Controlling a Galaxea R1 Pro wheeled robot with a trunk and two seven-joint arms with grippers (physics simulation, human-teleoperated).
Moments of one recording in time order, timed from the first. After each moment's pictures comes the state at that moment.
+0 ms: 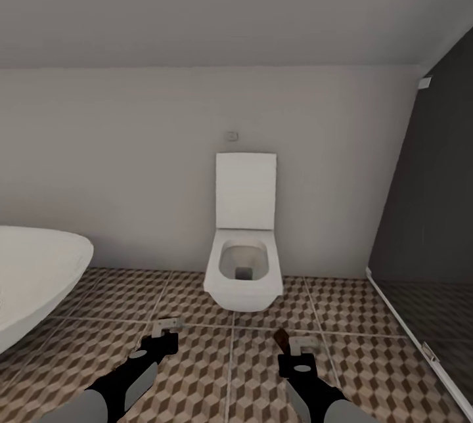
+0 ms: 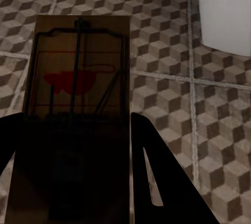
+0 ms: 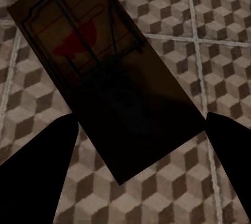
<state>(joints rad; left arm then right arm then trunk) -0.60 0.08 -0.69 -0.37 0.77 -0.05 0.15 -0.59 0.16 0.02 -0.19 0.07 0.02 -0.30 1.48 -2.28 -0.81</state>
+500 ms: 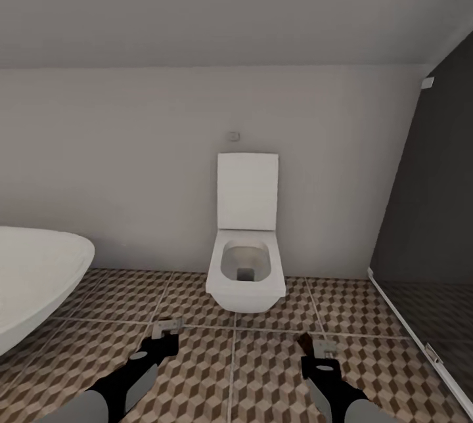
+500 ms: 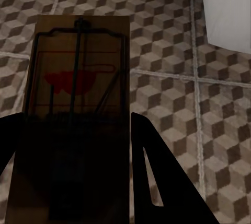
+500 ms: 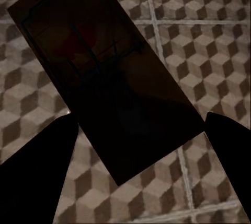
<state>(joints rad) -0.60 0.07 -0.69 -0.35 0.76 -0.05 0.15 -0.59 0.07 -0.06 -0.18 0.05 0.04 -0.31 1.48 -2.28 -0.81</state>
